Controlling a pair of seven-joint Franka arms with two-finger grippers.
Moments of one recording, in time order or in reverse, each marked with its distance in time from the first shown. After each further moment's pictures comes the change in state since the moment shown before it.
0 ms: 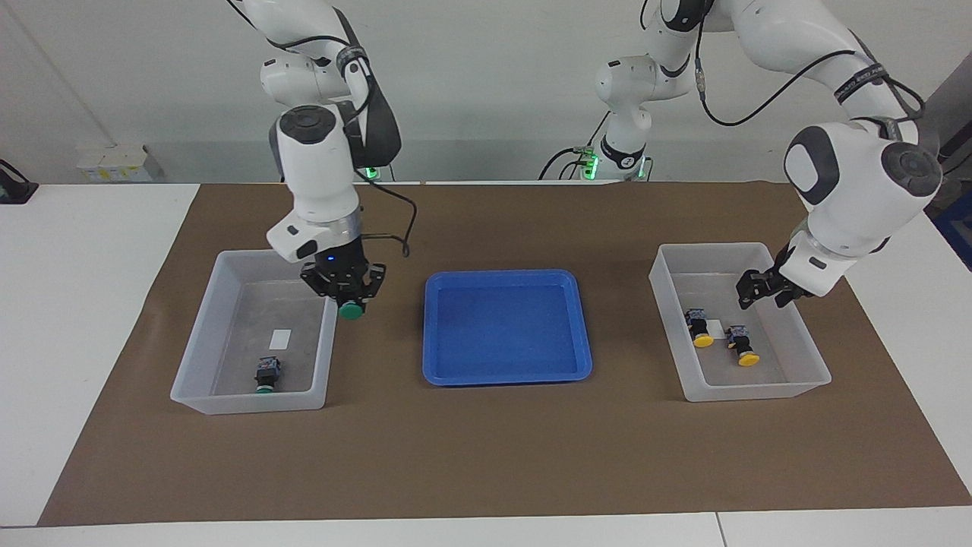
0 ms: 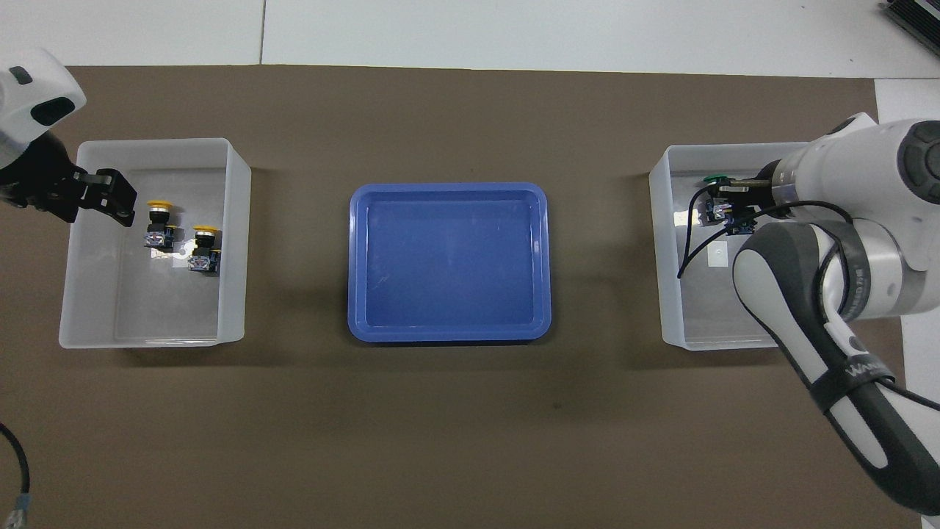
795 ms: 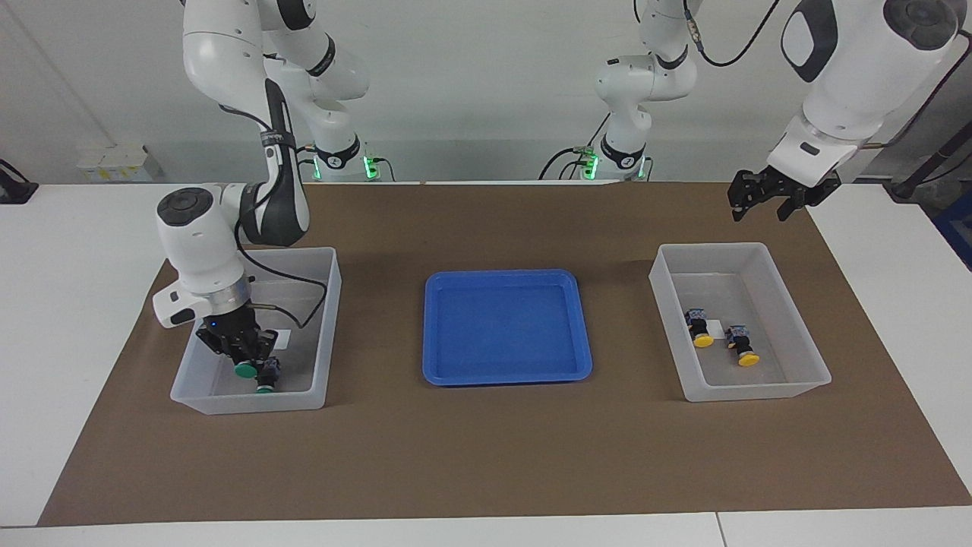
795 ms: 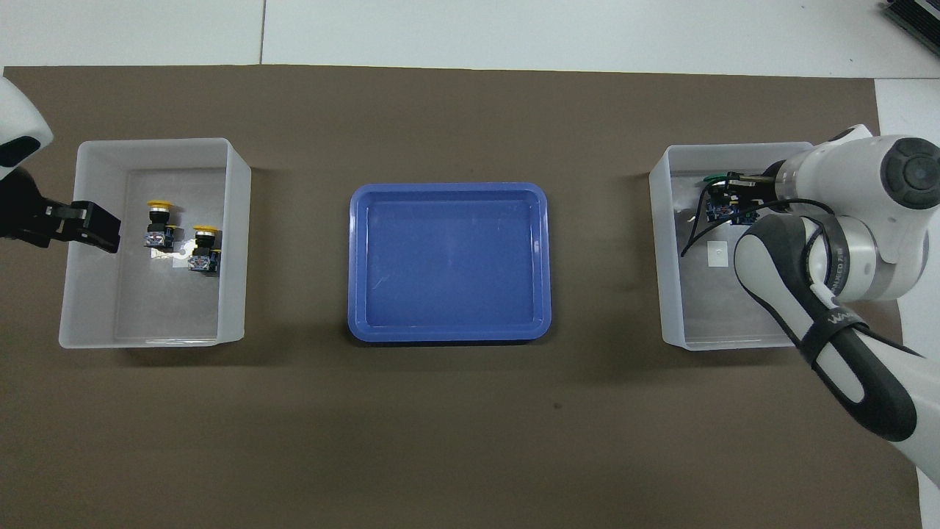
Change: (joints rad) left arm 0.000 -0.203 -0.002 -0.287 0.000 0.165 0.000; right arm -0.075 0.154 0.001 0.007 0.000 0.175 -0.001
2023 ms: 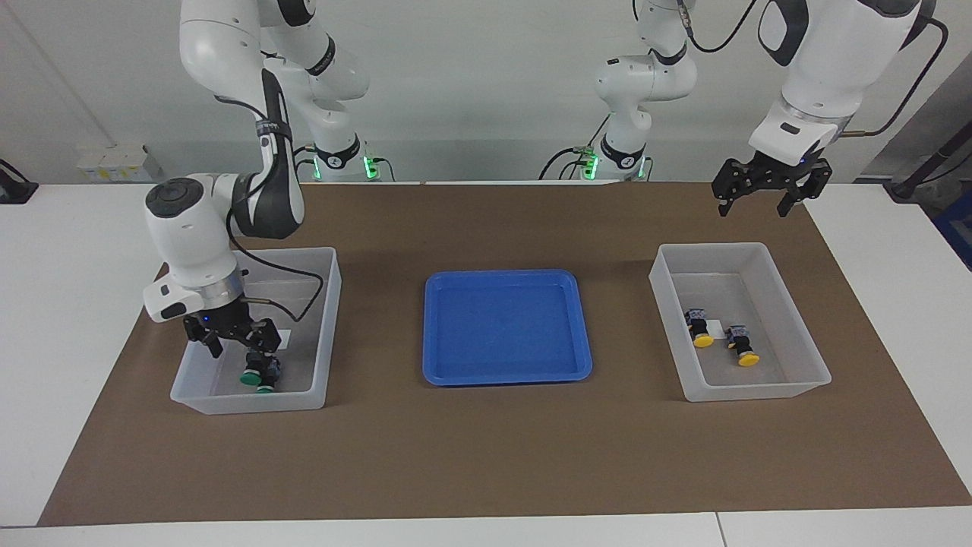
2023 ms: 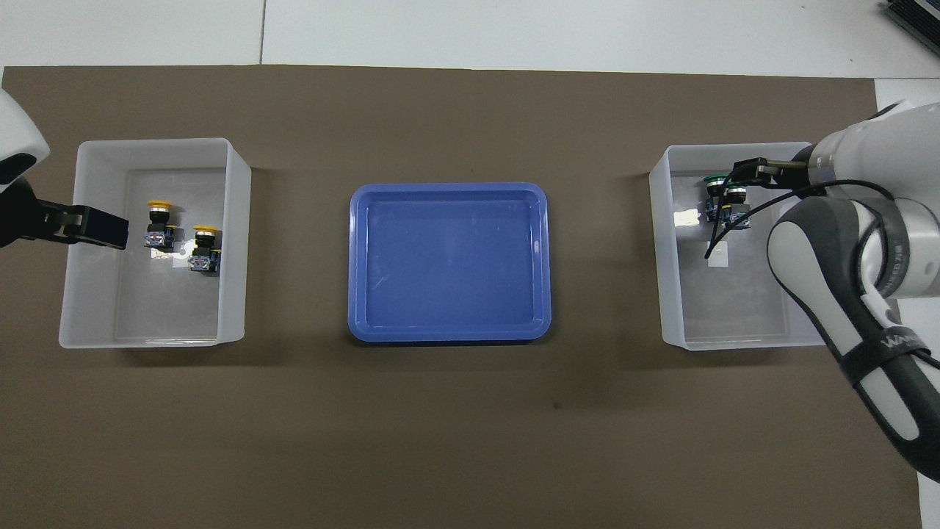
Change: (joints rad) left arm -0.001 -0.058 -0.016 0.011 0.000 0.023 0.000; right arm 0.016 -0.153 0.038 0.143 0.000 -0.356 -0.002
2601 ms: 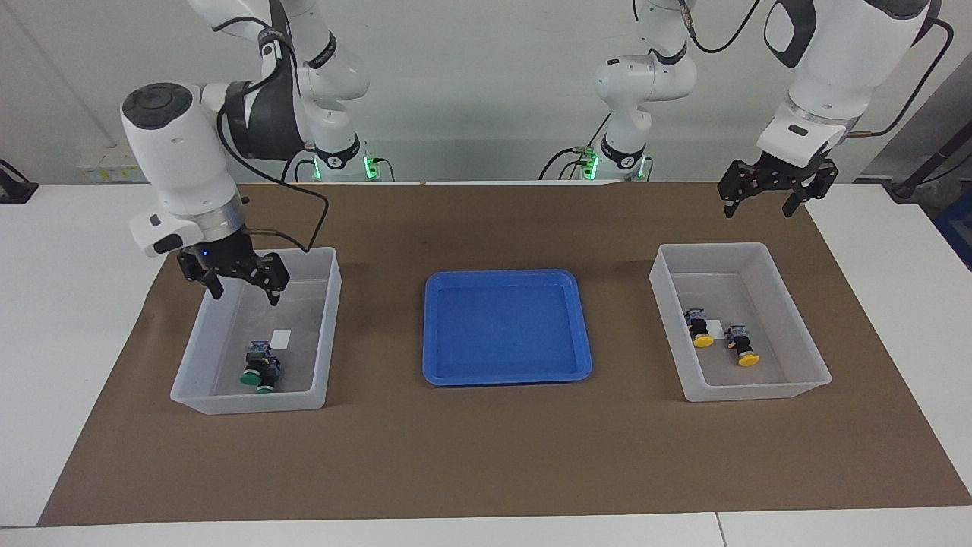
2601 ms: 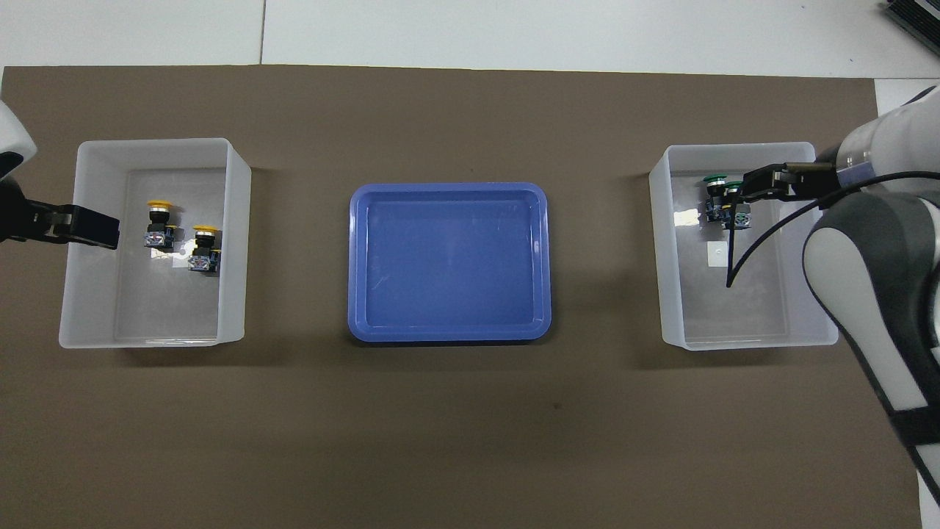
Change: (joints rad) left arm 0.003 0.000 0.004 0.000 0.000 0.000 0.000; right arm 0.001 -0.185 0.016 0.027 0.000 -0.301 -0.024
